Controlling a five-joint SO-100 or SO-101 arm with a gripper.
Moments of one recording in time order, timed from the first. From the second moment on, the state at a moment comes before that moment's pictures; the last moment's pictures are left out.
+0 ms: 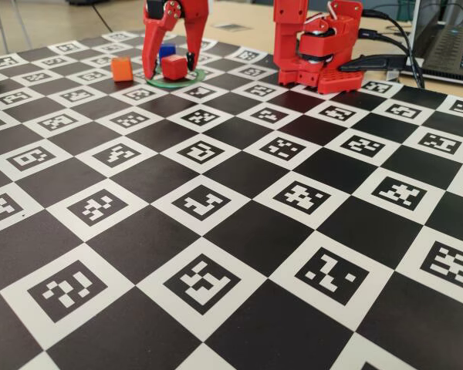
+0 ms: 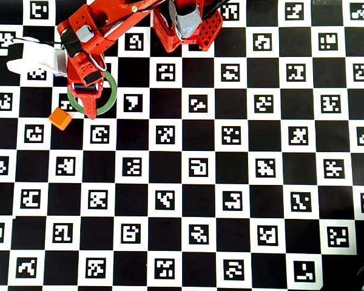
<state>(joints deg) 63.2 93.0 121.6 60.3 -59.9</state>
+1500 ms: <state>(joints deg) 75.1 97.3 94.3 85.1 -69.6</state>
